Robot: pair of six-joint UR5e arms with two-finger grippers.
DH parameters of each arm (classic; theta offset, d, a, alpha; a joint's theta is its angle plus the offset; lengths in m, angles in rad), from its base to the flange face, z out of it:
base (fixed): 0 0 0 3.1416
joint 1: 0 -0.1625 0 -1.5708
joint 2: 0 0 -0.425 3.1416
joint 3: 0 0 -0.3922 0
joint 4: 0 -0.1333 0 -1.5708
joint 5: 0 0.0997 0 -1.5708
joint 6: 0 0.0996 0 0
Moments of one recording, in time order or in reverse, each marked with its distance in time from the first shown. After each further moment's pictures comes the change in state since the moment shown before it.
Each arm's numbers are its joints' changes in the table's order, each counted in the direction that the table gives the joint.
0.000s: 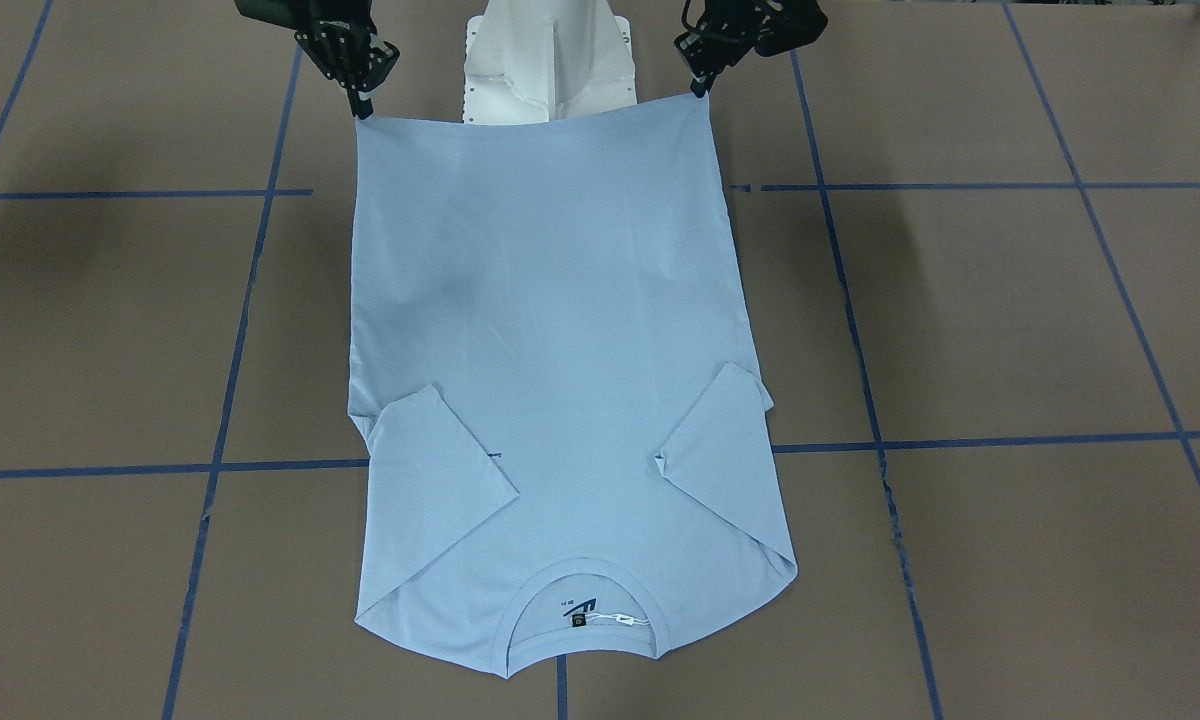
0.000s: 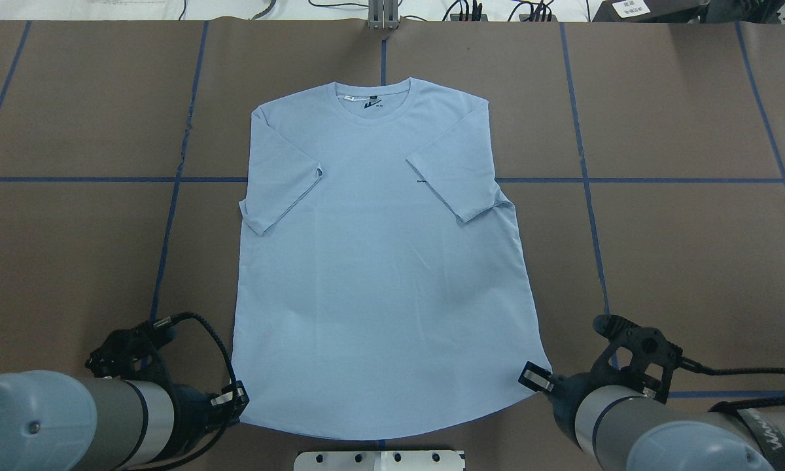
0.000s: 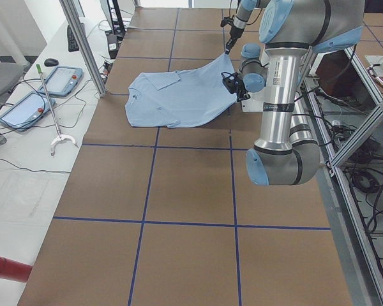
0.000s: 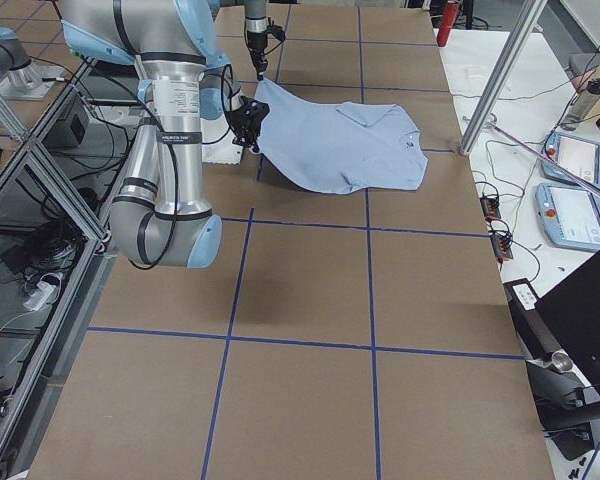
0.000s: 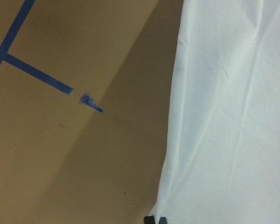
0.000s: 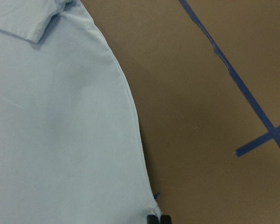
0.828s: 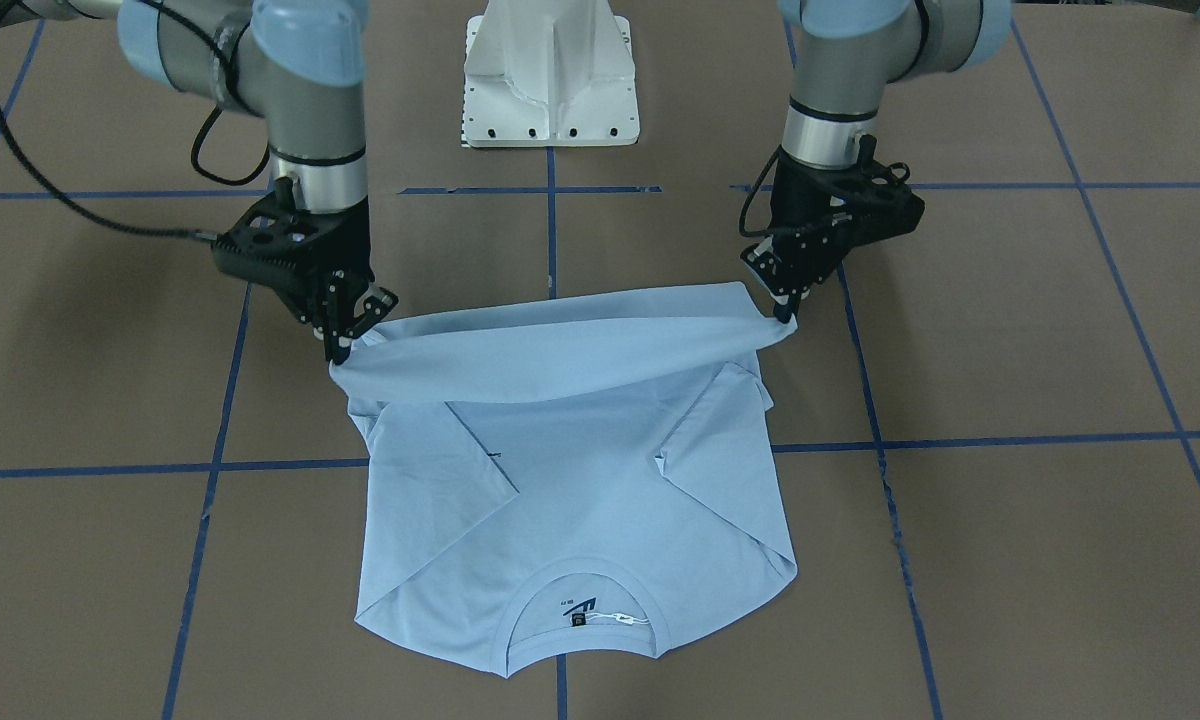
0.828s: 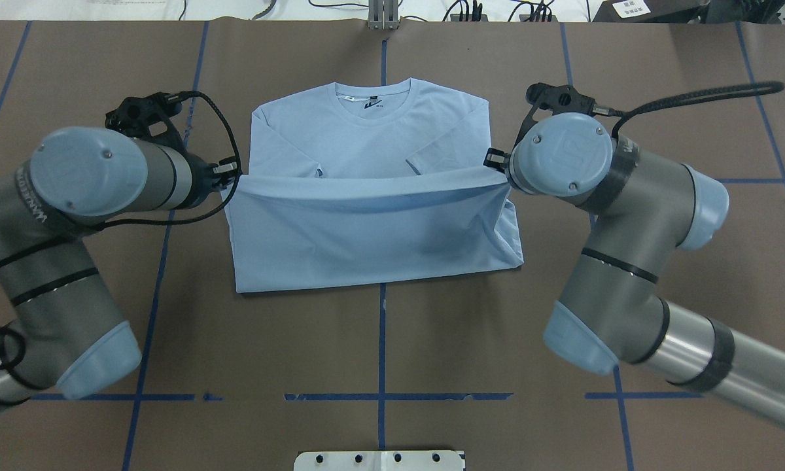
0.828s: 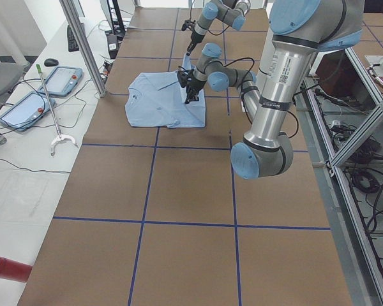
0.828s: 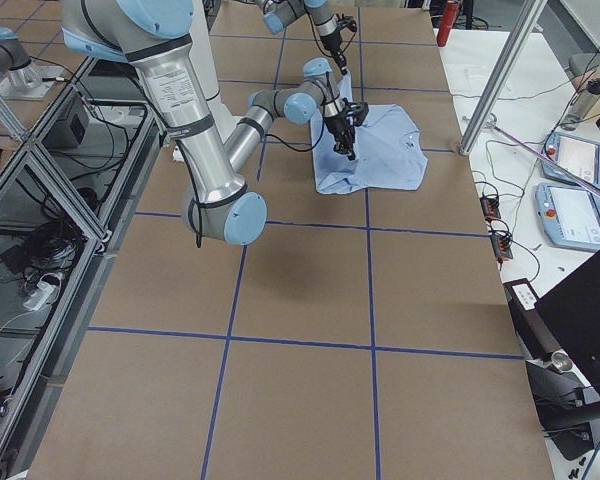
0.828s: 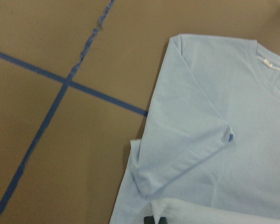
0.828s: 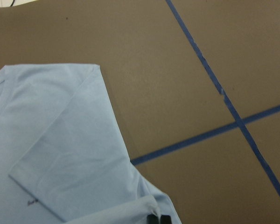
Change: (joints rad) left arm 0.484 -0.242 -0.460 0.165 0.048 0.443; right arm -0.560 0.381 0.650 -0.223 0.205 -0.524
